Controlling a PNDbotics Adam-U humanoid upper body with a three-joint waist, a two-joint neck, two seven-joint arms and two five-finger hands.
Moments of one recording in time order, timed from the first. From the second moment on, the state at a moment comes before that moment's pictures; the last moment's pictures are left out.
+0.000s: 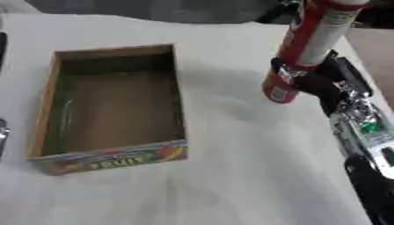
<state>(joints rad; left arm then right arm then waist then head) -0.61 0.20 -0.07 -1.93 -0.56 0.34 0.49 -0.44 -0.61 -0.07 -1.76 -0.43 0.28 -0.22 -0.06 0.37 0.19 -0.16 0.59</state>
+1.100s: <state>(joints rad) -0.25 0.36 0.11 -1.98 -0.21 0.13 0.74 -0.64 -0.69 0.03 -1.98 -0.74 0.44 -0.33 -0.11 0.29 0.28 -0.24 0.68</state>
